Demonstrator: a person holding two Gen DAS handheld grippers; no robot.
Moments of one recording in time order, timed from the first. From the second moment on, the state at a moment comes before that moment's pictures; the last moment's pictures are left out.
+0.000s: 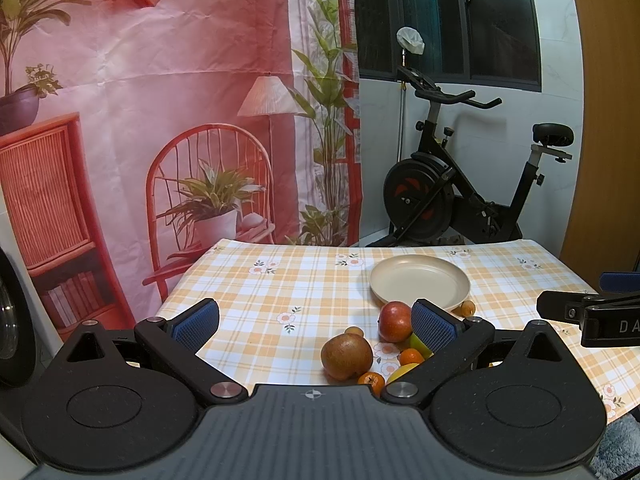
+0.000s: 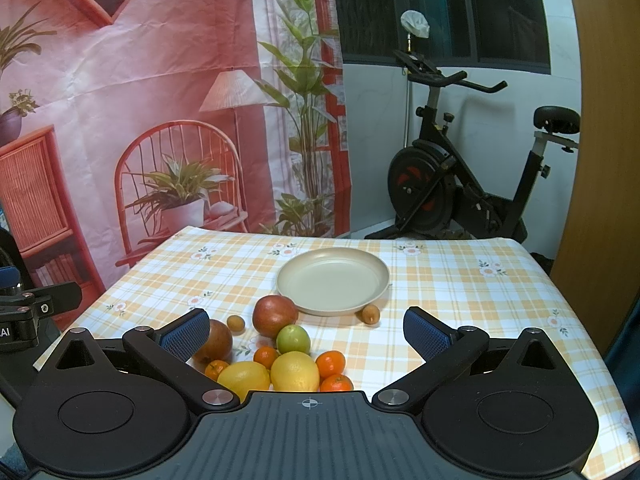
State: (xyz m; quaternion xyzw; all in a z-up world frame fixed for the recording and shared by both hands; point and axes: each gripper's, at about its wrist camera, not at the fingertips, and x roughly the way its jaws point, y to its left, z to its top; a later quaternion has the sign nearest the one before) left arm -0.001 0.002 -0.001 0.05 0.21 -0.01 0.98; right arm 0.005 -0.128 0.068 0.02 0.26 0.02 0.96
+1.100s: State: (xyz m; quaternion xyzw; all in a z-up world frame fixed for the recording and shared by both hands) left arm 0.002 0.001 -0.008 0.06 0.22 0.00 0.97; right arm 0.007 -0.133 0.063 0.03 0.26 0.03 0.97
